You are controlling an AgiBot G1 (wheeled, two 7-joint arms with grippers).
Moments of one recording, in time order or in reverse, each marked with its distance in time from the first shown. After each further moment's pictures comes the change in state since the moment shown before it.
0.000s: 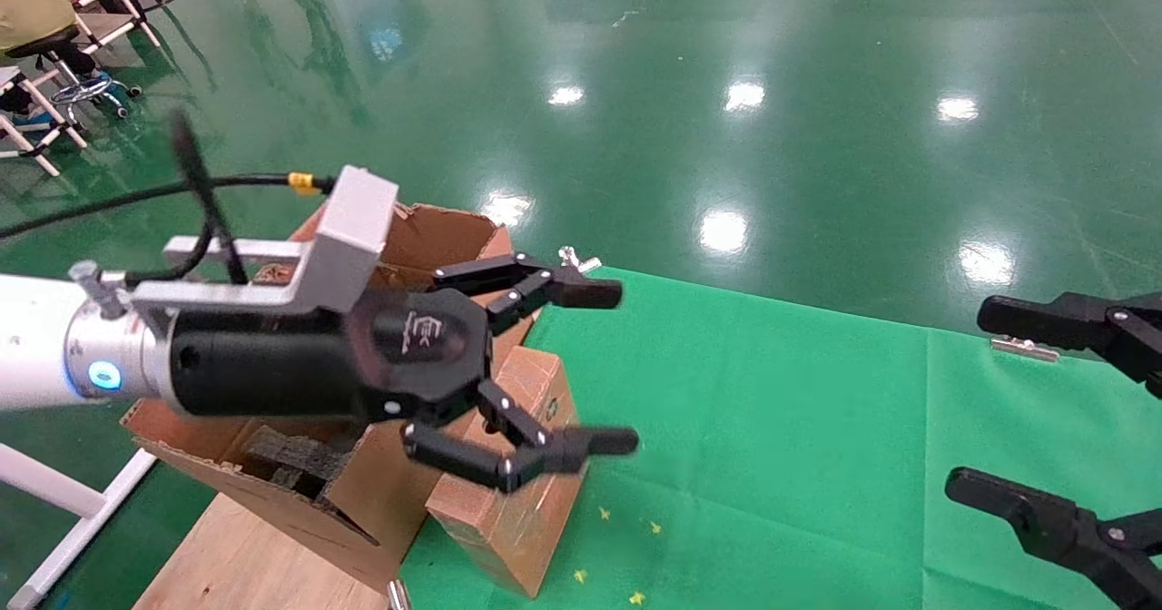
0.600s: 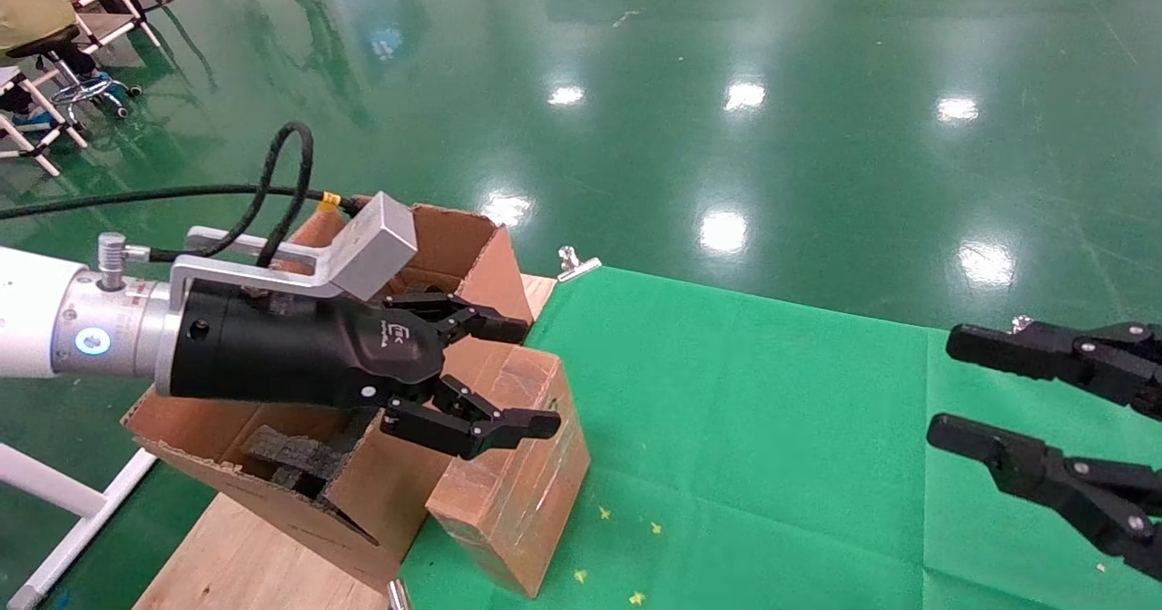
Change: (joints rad) left arm -0.148 -0.091 0.129 -0.045 0.263 -0.012 -0.384; right arm 0.000 0.000 0.000 0.000 0.000 0.000 0.000
